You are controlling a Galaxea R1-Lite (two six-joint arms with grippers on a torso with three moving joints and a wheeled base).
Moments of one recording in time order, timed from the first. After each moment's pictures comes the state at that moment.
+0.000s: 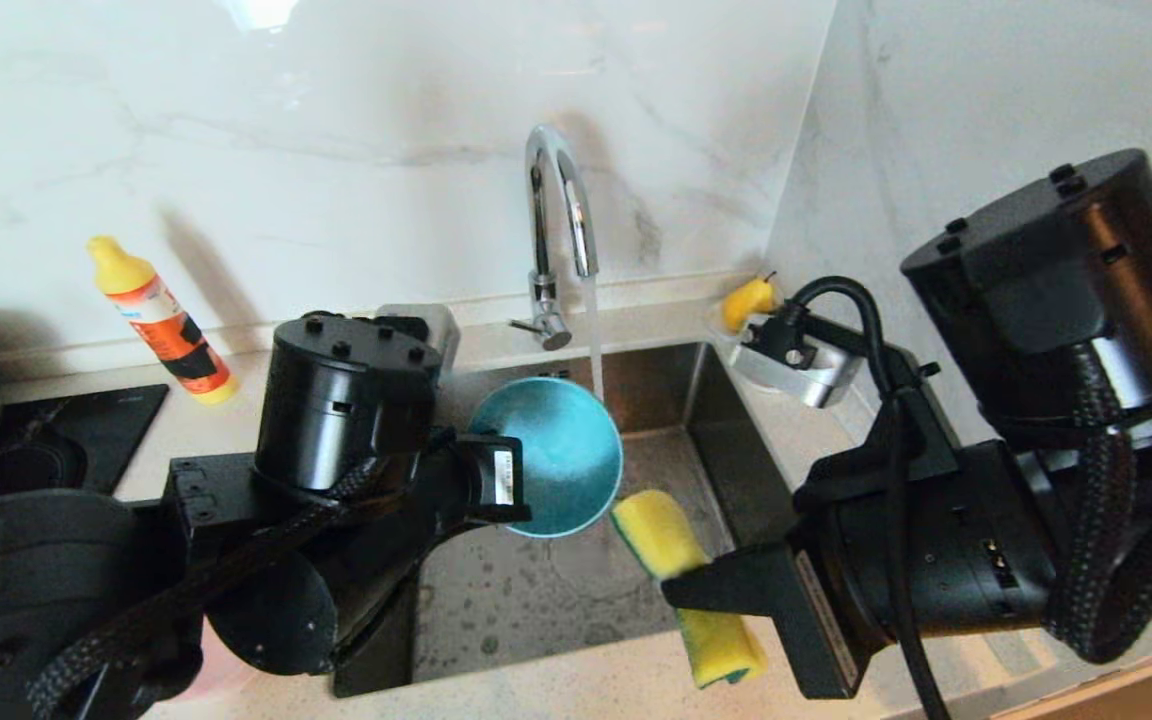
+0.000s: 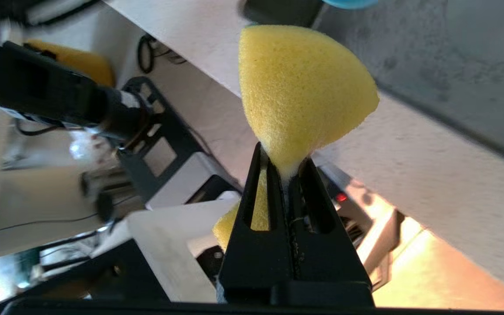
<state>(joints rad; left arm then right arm) -0.81 1.61 -0.88 -0.35 0.58 -0.26 0.94 1.56 -1.32 0.40 0.19 0.37</state>
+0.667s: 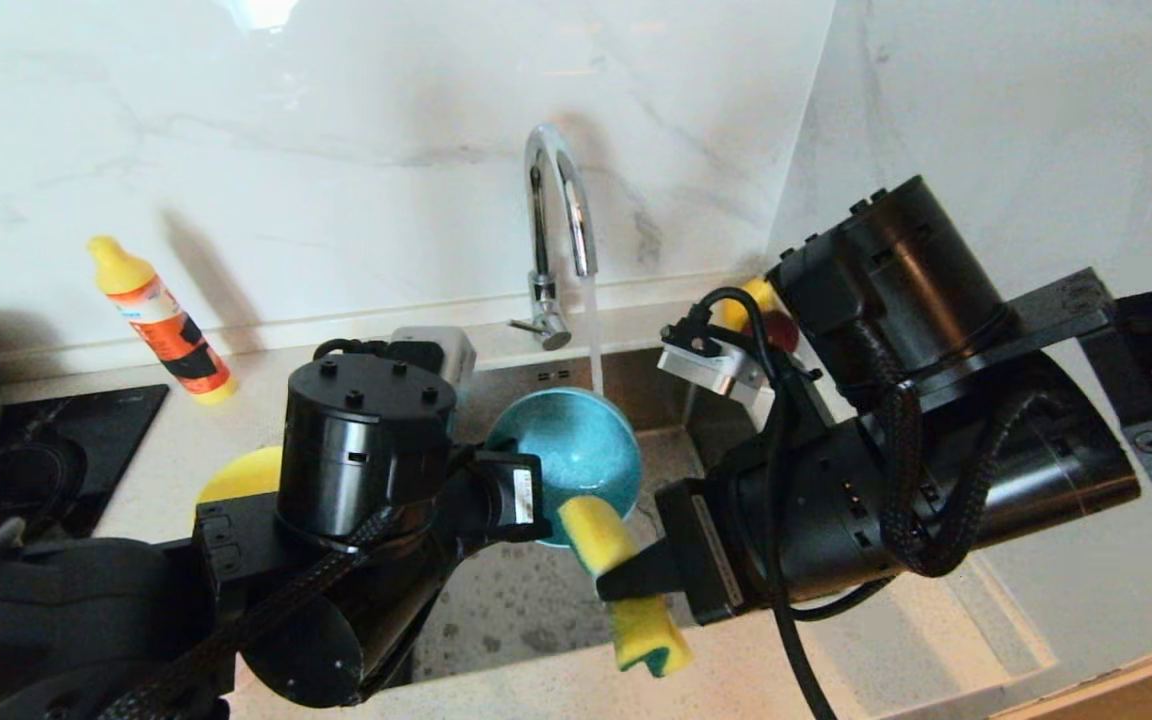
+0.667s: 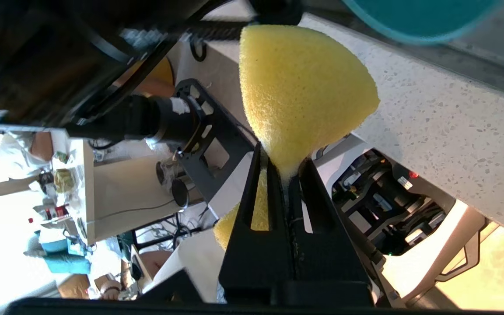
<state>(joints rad) -0.84 1.64 -0.80 -0.51 0.58 -0.26 0.89 1.71 -1.46 0.44 0.35 0.54</state>
